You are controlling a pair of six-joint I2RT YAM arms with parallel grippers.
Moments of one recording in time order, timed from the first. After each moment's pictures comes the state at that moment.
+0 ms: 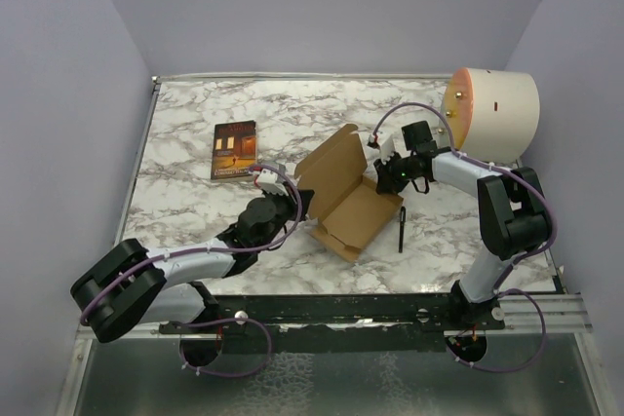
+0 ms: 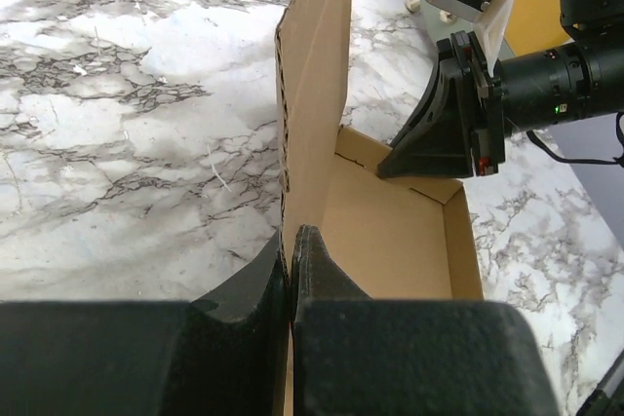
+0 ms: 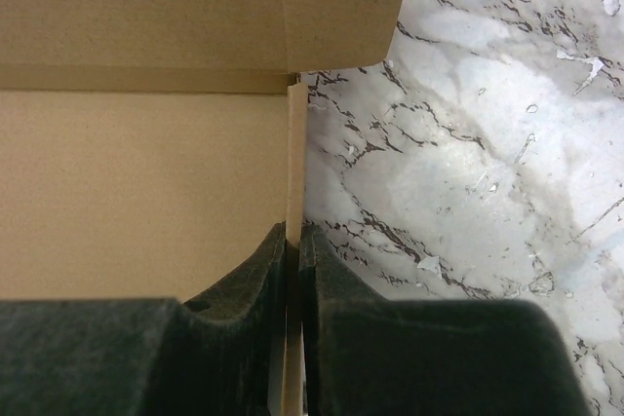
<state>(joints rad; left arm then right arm) -0.83 1.23 0.33 0.75 -0.27 -0.59 0.28 1.74 1.00 -0.30 -0.48 -0.44</state>
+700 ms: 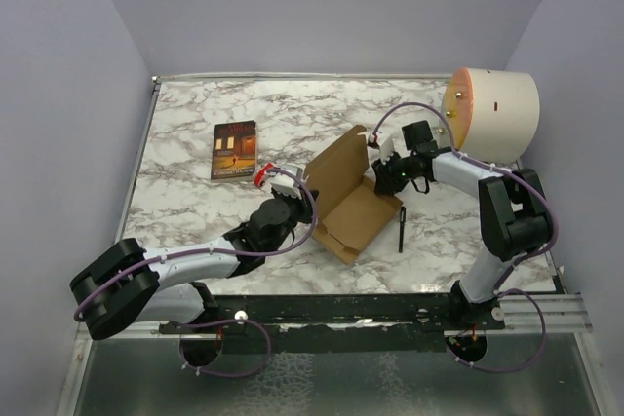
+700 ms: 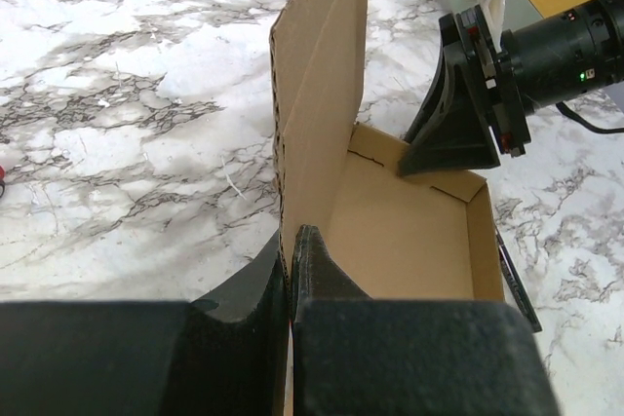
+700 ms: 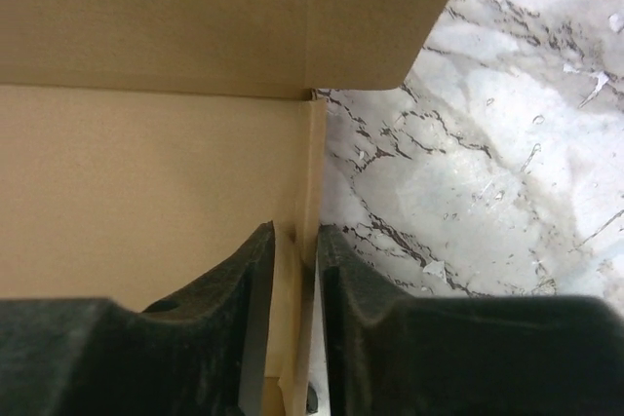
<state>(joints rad) -0.95 1.22 0.41 0.63 -0.44 -0.41 0.28 1.74 1.00 -0.30 -0.50 -0.45</state>
